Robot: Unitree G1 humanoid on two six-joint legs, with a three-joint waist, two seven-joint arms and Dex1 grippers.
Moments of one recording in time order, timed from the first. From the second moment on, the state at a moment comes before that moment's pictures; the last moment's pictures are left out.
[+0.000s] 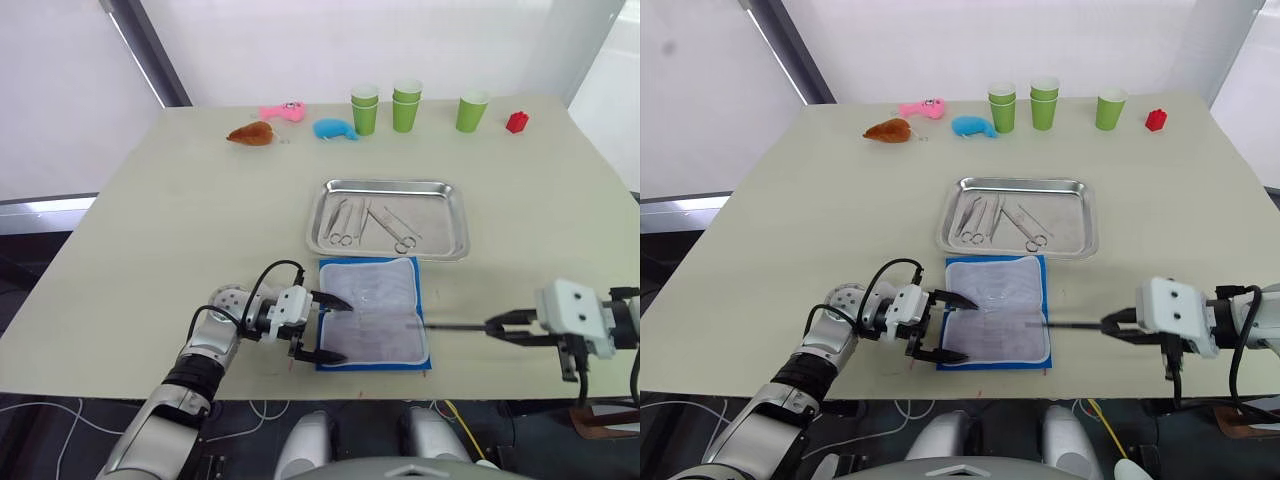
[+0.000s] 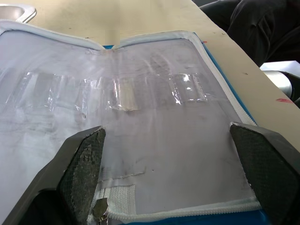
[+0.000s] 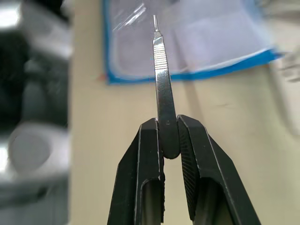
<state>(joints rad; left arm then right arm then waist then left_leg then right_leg) -0.36 0.48 -0.28 0.53 -0.24 -0.39 -1.51 0.10 -0.98 -0.24 -0.51 0.41 0.35 1.19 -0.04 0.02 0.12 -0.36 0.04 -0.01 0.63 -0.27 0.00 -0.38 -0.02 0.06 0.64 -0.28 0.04</state>
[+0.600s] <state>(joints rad) -0.36 0.48 -0.28 0.53 -0.24 -0.40 -1.51 -0.47 -0.48 0.03 -0.12 0.24 0.70 0.51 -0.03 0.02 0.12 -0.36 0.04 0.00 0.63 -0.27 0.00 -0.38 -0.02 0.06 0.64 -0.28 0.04</state>
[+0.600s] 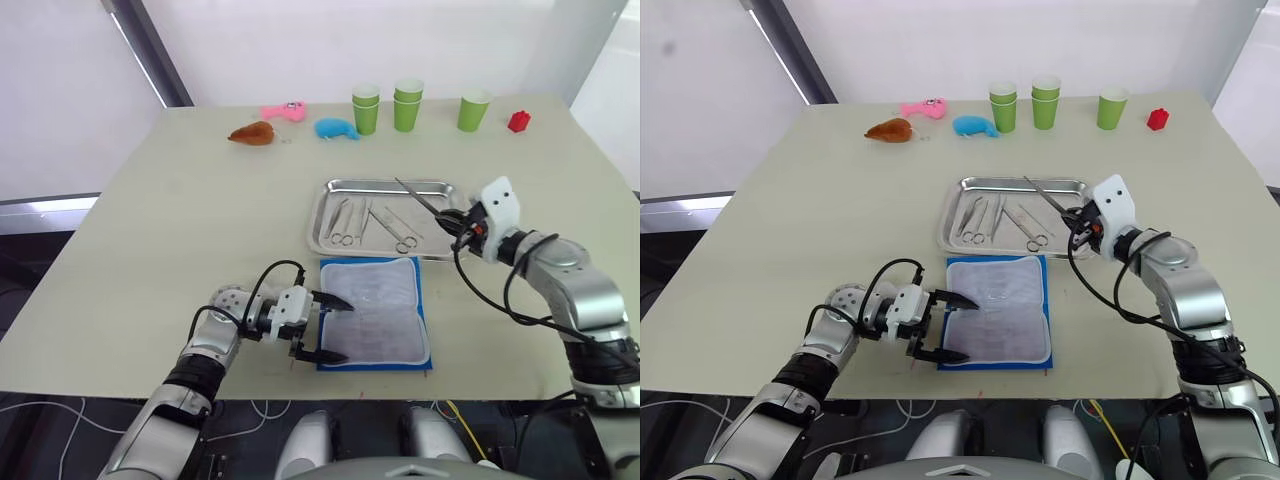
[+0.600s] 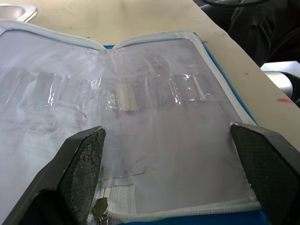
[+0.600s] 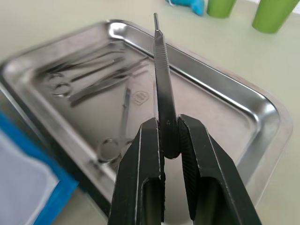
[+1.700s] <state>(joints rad) -0.36 0.48 -0.28 0.54 -0.24 -0.41 -1.51 -0.58 -0.37 0.08 0.08 0.15 0.88 0.40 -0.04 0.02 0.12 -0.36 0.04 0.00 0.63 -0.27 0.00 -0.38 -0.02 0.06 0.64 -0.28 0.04</state>
